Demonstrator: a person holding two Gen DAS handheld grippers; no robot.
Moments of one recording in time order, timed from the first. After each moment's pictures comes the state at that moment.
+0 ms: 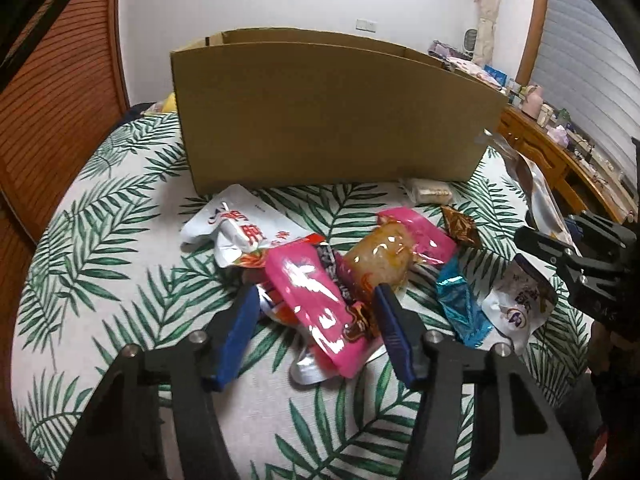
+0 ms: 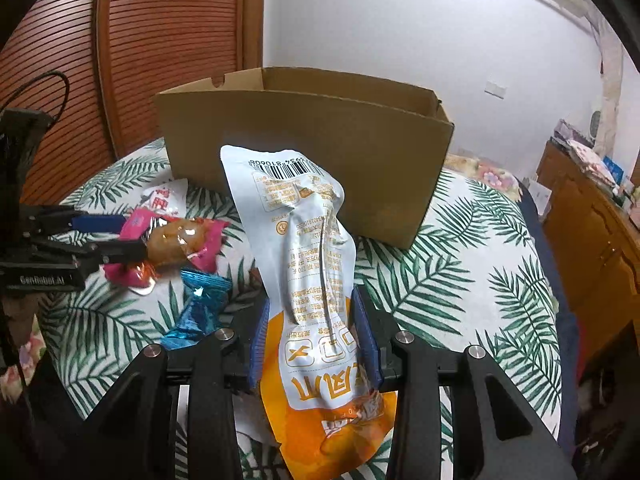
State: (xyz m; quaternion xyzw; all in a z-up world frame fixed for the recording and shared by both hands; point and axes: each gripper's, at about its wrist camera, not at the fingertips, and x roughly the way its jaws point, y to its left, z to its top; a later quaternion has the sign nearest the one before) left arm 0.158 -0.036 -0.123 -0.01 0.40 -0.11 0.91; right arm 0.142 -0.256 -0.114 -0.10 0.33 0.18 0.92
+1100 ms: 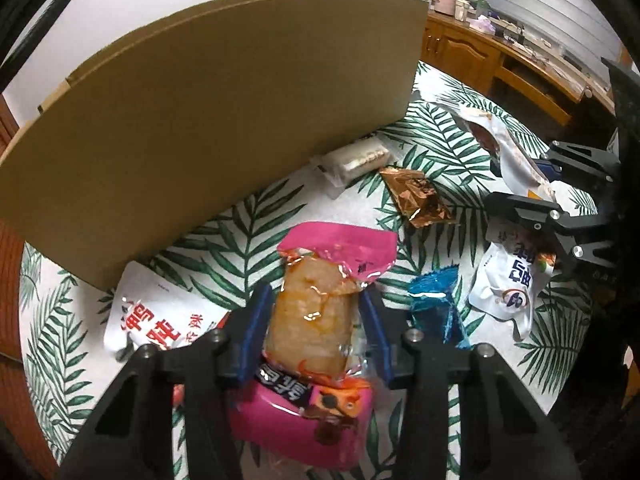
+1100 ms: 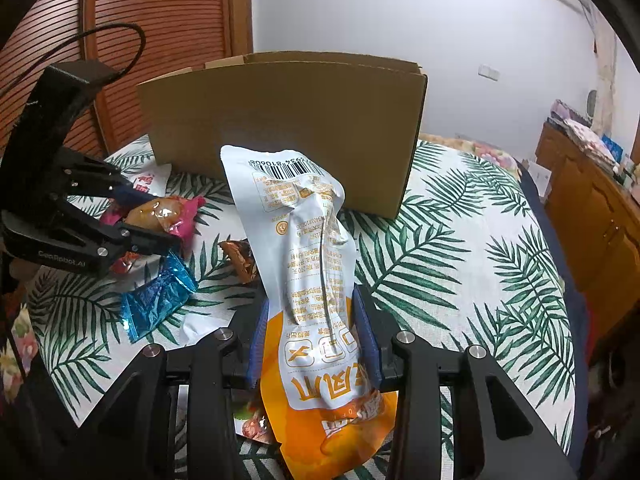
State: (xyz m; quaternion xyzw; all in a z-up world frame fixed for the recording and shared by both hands) left arm 0.215 -0.100 -0.126 0.15 0.46 -0.26 0.83; right arm 0.150 -0.276 -0.131 -0.08 0.34 0.18 0.92
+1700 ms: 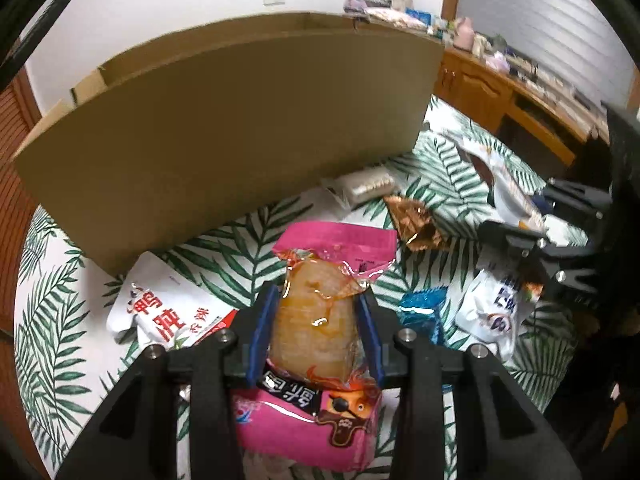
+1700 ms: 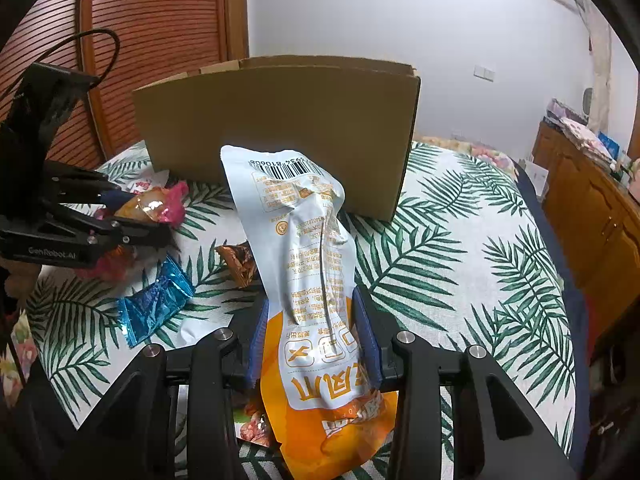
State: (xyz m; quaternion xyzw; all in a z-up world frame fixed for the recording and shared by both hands) left arm 0.199 -0.089 -0.115 0.09 0.43 -0.24 0.87; right arm 0.150 -0.279 -0.132 -0.07 0.33 0.18 0.92
